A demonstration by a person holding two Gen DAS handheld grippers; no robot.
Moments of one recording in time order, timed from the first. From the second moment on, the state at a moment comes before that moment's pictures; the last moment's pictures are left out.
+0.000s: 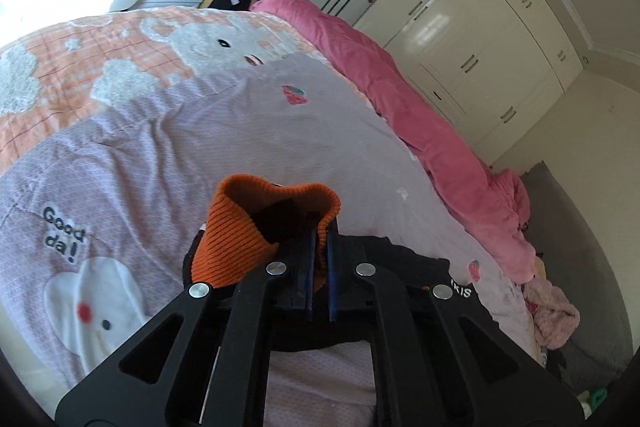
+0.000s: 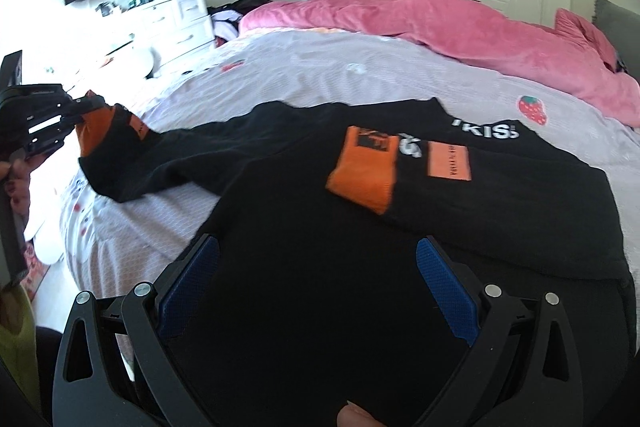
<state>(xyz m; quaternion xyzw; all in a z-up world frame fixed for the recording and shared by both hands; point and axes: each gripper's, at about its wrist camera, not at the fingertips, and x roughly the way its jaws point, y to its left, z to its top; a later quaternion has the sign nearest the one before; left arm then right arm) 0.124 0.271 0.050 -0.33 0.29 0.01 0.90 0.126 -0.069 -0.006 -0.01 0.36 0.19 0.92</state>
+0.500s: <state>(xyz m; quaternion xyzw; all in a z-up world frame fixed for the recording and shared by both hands) 0.172 0.124 0.046 -0.25 0.35 -0.11 0.90 0.145 -0.165 0.004 0.08 0.35 0.09 0.93</state>
